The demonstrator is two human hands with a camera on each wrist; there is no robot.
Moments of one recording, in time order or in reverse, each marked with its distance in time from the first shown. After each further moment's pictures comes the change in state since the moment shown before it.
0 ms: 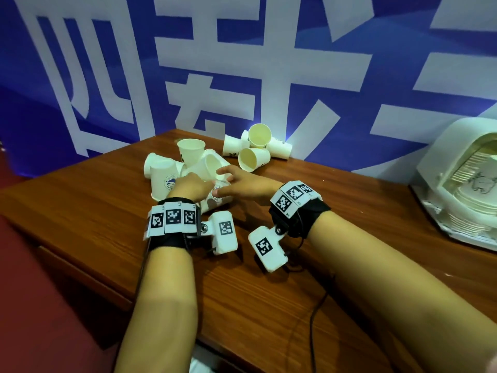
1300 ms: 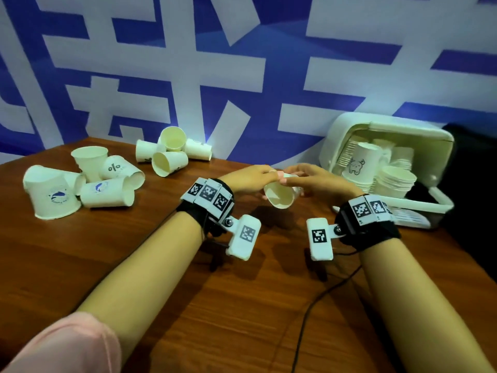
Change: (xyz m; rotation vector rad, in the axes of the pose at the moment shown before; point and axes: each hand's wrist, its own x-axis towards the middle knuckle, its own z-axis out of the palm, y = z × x) left_hand -0.104 0.228 0.130 -0.340 -0.597 0.730; right_hand -0.211 0.164 -0.176 0.155 0.315 0.035
